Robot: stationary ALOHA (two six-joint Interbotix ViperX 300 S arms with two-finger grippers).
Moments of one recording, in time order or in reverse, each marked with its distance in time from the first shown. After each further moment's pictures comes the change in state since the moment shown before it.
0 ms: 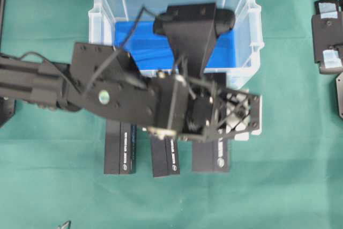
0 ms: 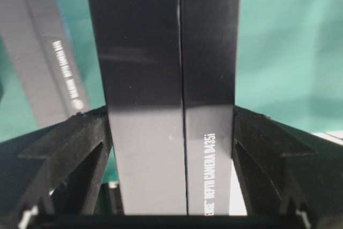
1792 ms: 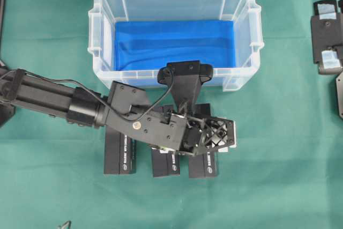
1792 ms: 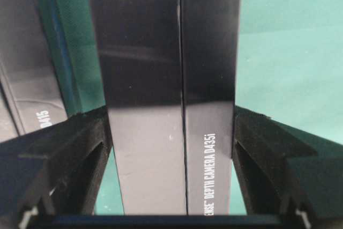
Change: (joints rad) left arm 0.005 -0.011 0.588 -0.017 -0.578 -0.150; right arm 0.000 0.000 0.009 0.000 0.000 0.005
